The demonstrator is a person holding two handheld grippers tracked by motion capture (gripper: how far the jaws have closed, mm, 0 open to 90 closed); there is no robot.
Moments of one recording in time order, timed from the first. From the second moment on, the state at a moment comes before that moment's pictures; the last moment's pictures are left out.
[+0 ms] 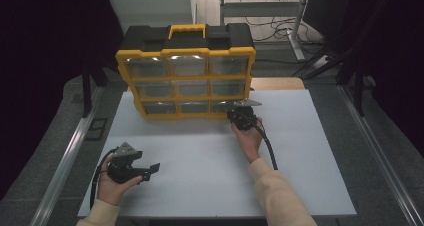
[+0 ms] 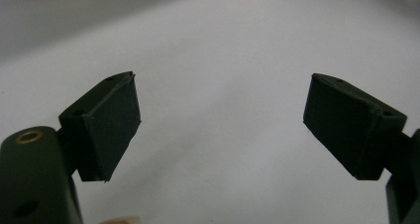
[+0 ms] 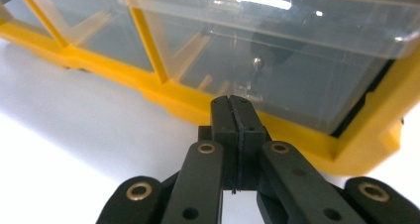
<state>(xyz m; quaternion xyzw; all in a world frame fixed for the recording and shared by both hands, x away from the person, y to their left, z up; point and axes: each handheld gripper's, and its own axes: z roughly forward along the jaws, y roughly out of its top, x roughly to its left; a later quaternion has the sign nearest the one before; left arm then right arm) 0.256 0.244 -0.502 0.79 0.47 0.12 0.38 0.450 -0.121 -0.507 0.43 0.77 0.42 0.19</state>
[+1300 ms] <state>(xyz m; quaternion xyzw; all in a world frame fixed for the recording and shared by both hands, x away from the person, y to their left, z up) 0.261 0.240 -0.497 0.79 0.46 0.12 0.39 0.362 -0.201 -0.493 0.36 0.83 0.41 0.11</state>
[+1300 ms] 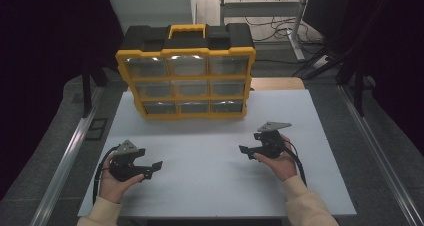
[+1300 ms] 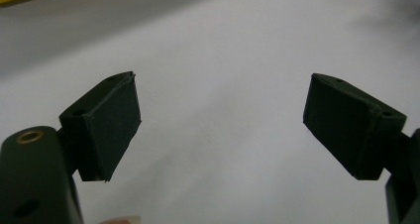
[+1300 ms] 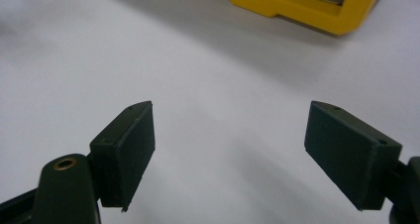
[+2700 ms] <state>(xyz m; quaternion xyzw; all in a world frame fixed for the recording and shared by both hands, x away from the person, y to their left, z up) 0.268 0.238 -0.505 0.79 0.46 0.12 0.39 0.308 -0.287 -0.488 0.33 0.83 0.43 0.12</state>
